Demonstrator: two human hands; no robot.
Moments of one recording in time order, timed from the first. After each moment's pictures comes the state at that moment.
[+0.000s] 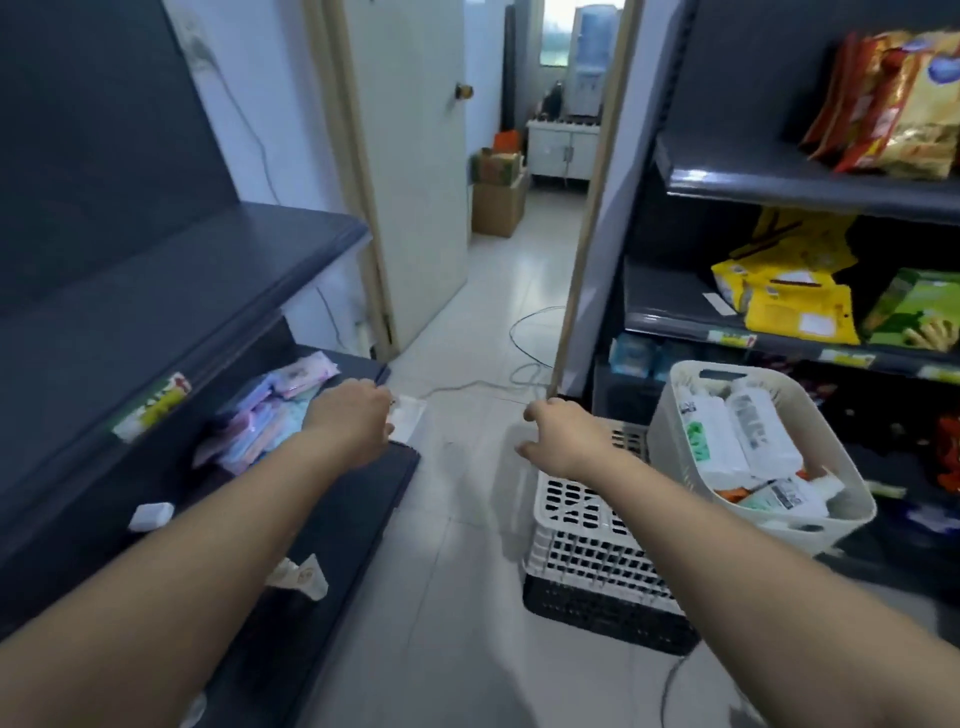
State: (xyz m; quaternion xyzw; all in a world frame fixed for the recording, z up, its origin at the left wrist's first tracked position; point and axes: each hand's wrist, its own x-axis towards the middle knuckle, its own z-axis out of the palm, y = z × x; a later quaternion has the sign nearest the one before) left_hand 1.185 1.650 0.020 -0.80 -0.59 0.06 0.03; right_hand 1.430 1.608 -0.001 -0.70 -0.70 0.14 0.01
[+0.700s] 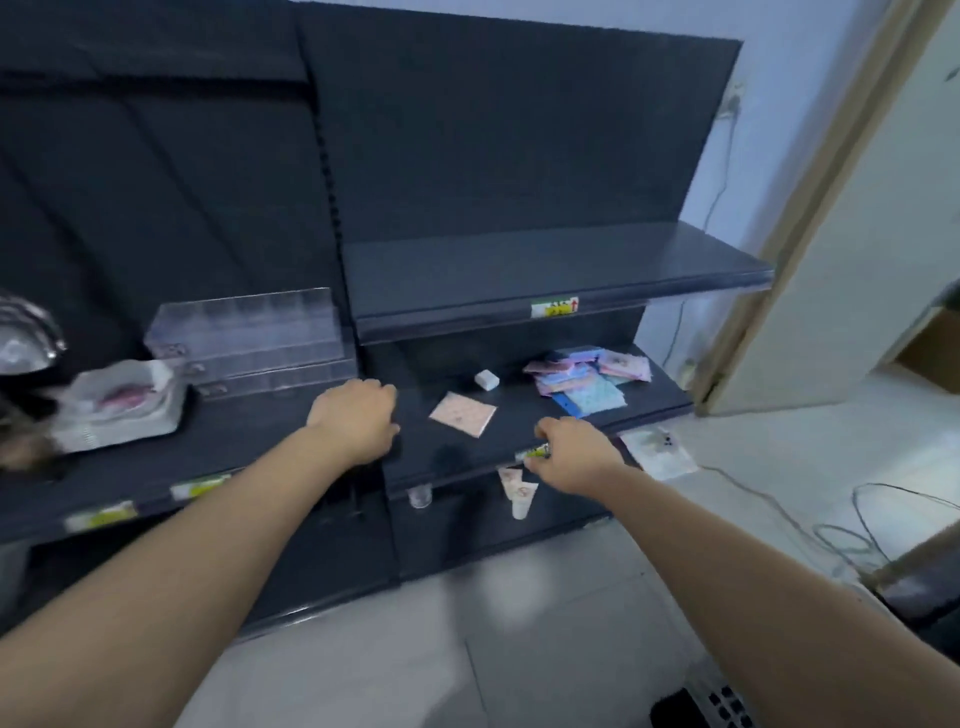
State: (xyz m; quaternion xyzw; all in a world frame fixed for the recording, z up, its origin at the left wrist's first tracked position) left_hand 1.051 1.317 0.045 -0.44 -0.90 0.06 -0.01; right_hand 1.234 1.497 0.015 -0.33 -0.93 0.14 -0.07
